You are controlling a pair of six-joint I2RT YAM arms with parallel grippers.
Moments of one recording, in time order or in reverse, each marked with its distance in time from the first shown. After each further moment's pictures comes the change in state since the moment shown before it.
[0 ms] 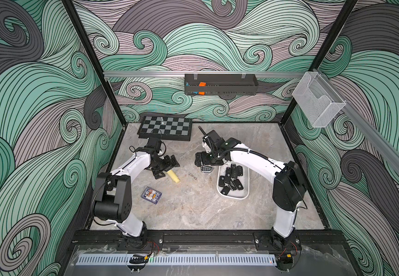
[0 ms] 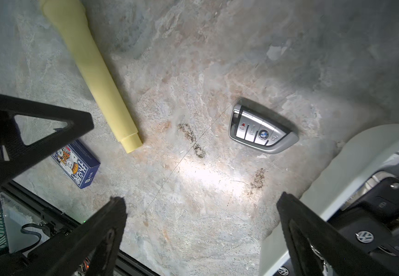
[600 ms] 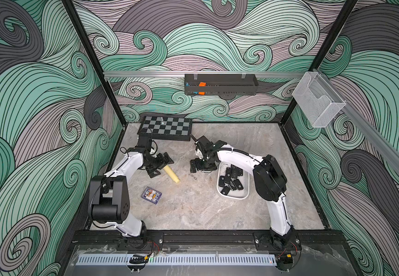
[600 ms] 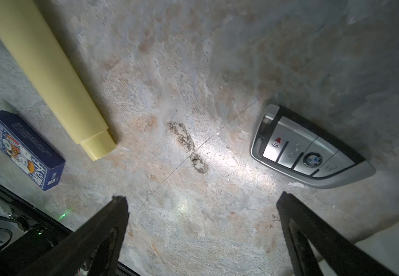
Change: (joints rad) left arm 0.103 -0.025 -0.011 0.007 0.053 0.026; right arm 0.020 0.209 0.089 -0.041 -0.077 -0.066
